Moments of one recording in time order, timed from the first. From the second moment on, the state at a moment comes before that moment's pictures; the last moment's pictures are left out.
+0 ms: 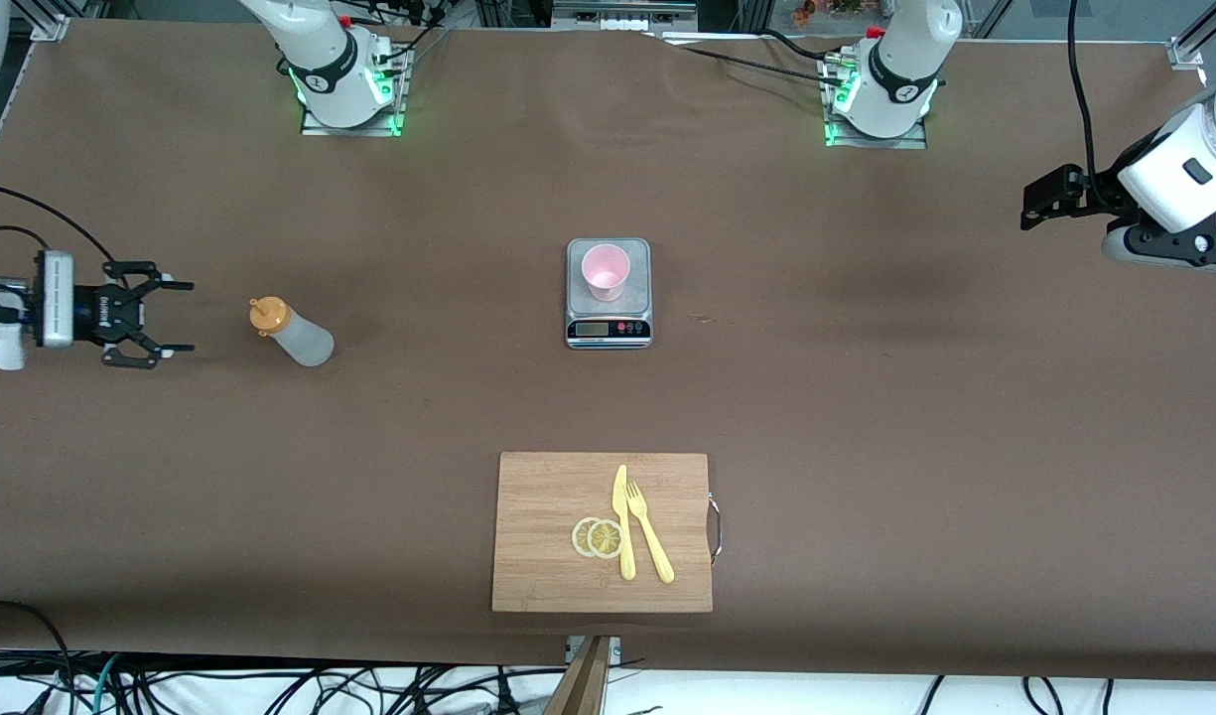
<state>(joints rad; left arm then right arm) -0.01 0.00 -0.03 -1.62 0.00 1.45 0.08 -0.10 0.54 -0.44 -1.65 0.76 1.42 -2.25</state>
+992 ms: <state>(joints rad) -0.01 0.00 -0.03 -1.62 0.00 1.45 0.08 -0.09 0.19 -0.12 -1.64 0.22 1.67 -1.02</state>
